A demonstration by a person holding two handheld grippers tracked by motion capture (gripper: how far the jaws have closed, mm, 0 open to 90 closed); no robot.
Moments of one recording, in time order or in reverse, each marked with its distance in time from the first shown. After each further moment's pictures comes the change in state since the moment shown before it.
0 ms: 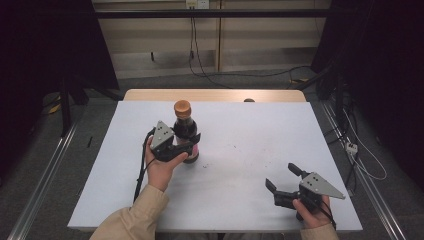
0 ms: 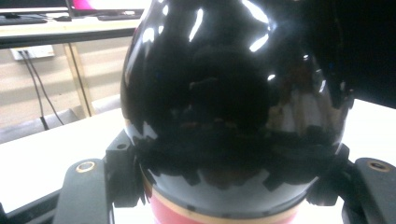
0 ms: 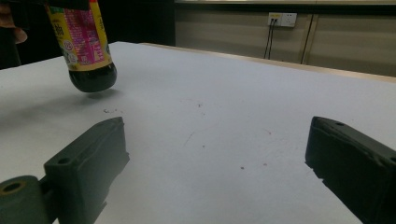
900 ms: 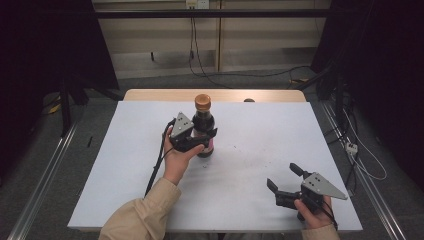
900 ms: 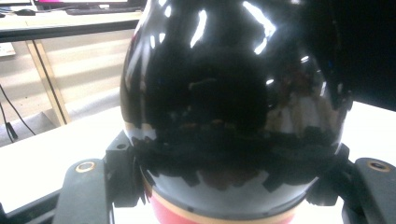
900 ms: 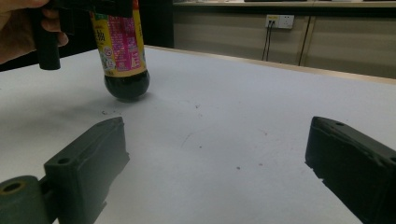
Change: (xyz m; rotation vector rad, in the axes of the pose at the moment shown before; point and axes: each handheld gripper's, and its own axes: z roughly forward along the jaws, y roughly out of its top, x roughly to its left) left arm -0.011 0.007 0.052 0.019 -0.080 0.005; right arm -0.002 0.000 -0.003 -0.003 -0.006 0.001
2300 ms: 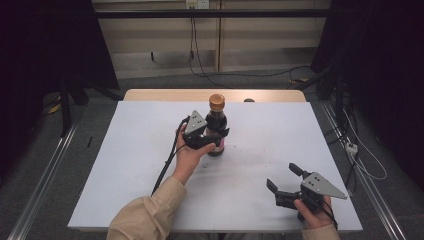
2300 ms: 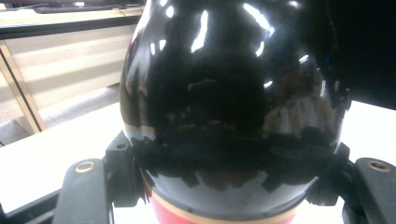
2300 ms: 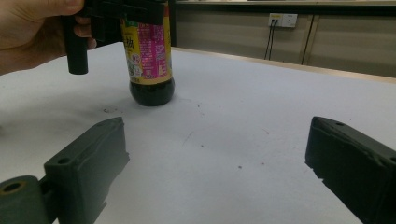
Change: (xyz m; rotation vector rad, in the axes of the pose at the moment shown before) left arm -0.009 -0.002 0.034 0.006 -0.080 0.019; right arm -0.001 0.000 0.001 0.005 0.014 -0.003
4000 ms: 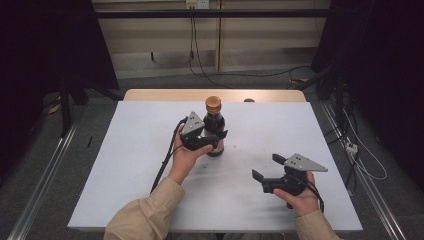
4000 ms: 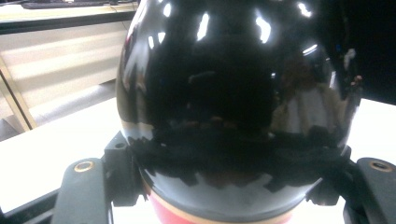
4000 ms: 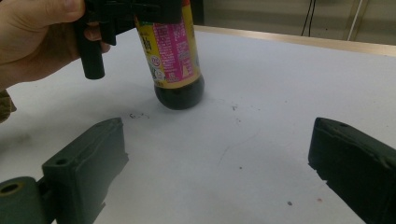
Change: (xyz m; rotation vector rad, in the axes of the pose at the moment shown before) left arm 0.003 -0.003 -0.006 0.017 -0.033 0.001; right arm 0.004 0.029 0.046 0.133 0.128 0.059
